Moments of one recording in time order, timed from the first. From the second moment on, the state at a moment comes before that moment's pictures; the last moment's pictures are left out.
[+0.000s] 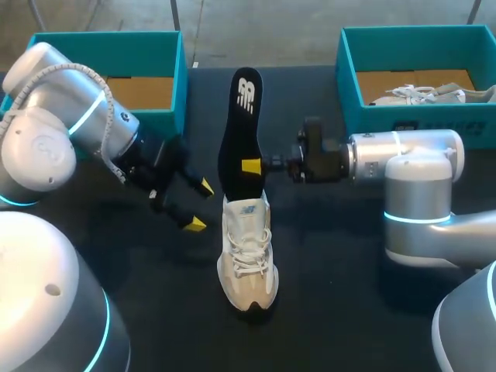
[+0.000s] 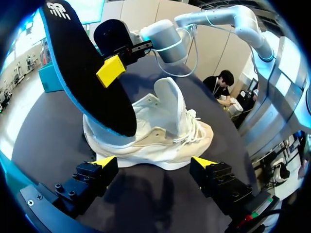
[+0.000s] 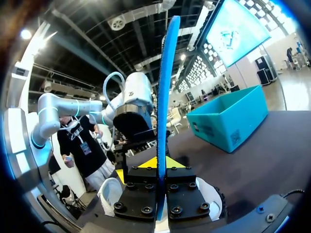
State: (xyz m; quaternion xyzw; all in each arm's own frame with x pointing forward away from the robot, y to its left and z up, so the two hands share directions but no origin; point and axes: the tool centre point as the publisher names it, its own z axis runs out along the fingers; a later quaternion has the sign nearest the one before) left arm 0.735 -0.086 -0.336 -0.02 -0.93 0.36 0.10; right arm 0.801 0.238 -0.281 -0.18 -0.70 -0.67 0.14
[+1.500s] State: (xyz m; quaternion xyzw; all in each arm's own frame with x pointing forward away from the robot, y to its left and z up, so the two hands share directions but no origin) left arm 0.752 -0.086 -0.337 0.00 -0.94 0.34 0.09; right arm 0.787 0.236 -0.325 -0.18 -0.72 -0.65 0.16
